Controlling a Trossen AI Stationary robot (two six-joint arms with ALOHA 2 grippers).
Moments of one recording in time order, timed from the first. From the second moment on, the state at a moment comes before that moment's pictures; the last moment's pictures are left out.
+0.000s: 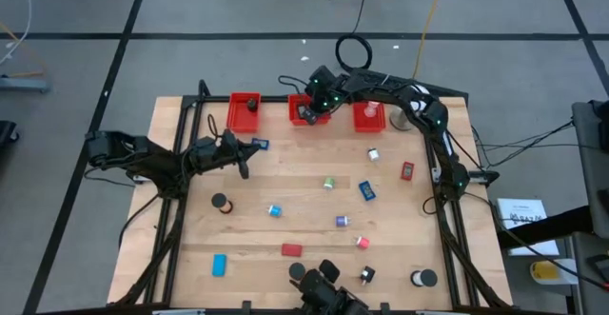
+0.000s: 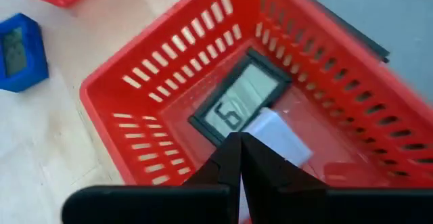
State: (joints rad) left arm 0.38 1.37 0.02 1.17 -0.02 -0.16; right arm -0.63 2.21 1.68 -0.40 -0.22 0.08
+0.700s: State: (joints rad) left arm 0.36 1.37 0.02 1.15 -0.04 -0.20; right arm -0.62 2.08 1.64 -0.43 -0.21 -0.05
